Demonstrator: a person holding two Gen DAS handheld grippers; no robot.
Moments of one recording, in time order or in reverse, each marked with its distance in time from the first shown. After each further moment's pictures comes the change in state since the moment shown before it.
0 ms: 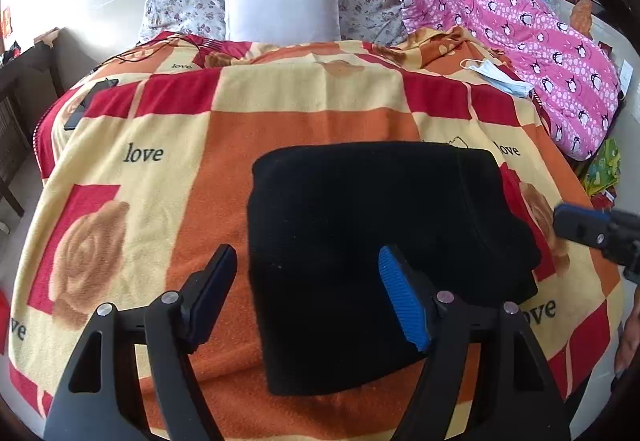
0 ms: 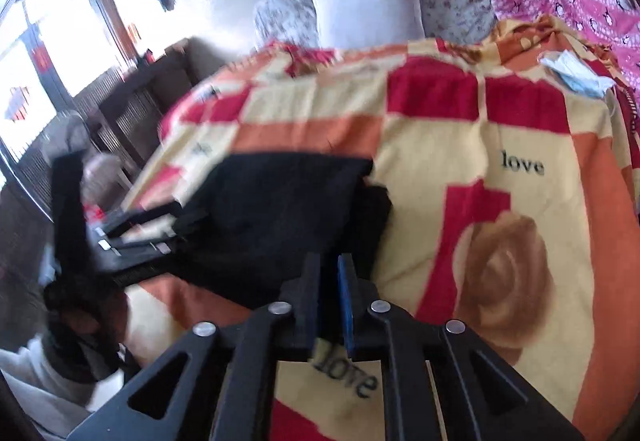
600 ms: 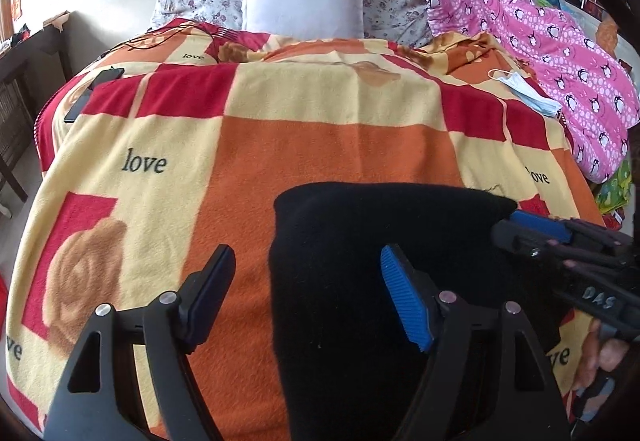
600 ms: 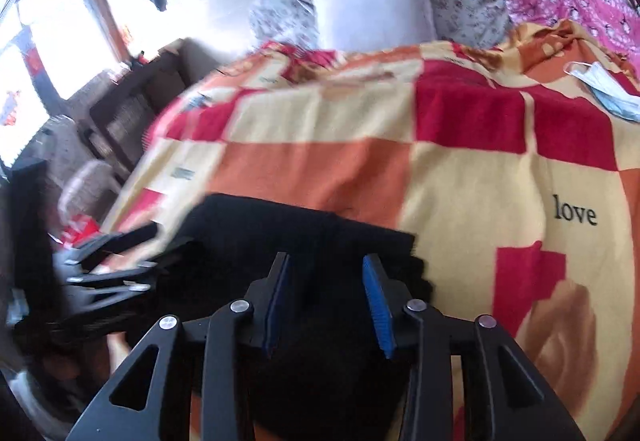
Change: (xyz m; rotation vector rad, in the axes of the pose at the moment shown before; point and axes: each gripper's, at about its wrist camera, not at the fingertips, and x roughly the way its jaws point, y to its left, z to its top) left arm 0.038 0.015 0.028 -0.059 0.032 0.027; right arm 0.094 -0.001 0.039 -0.009 0.060 -0.070
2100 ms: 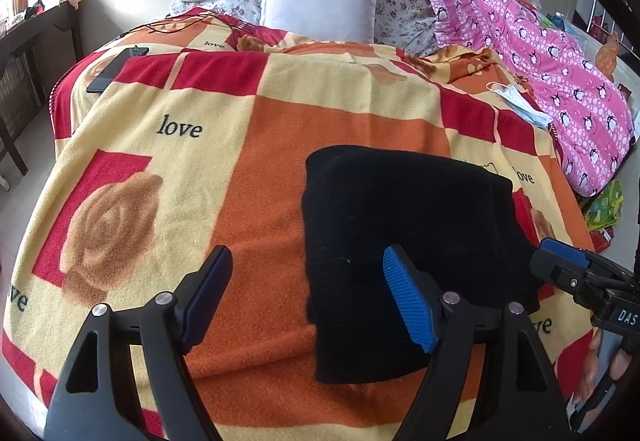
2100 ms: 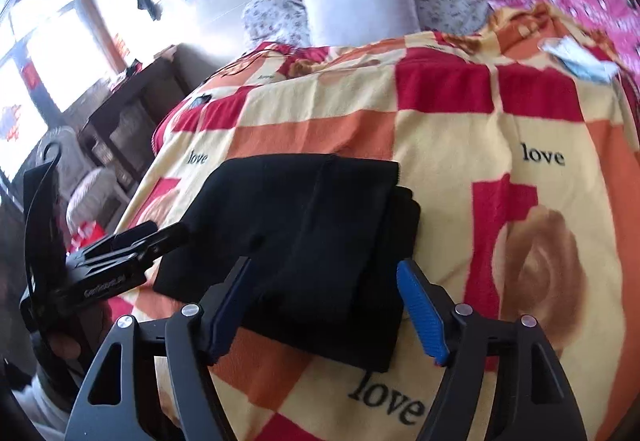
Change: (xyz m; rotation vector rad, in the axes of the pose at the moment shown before) left arm -0.039 0.024 -0.028 -0.078 0.004 -0.028; right arm -0.055 0.003 -0.043 0.089 -0.021 0.043
